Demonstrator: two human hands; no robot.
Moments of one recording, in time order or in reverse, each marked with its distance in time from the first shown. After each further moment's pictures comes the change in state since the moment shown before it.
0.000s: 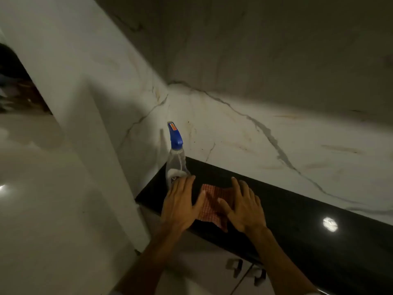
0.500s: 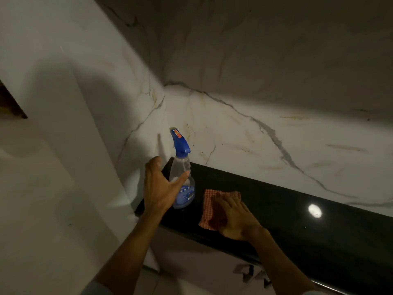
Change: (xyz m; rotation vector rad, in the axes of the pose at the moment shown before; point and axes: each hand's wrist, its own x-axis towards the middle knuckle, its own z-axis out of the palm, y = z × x) left_hand 0.069 -0.052 -0.045 -0.377 0.287 -0.165; right_hand 0.023 -0.020 0.024 -0.123 -0.313 -0.178
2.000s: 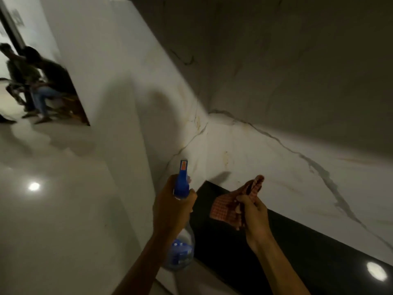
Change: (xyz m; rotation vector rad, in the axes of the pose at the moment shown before) left_hand 0.002 0.046 -0.071 -0.179 0.105 -0.156; right_hand 0.037 -0.098 -0.080 1.623 0.349 0.191
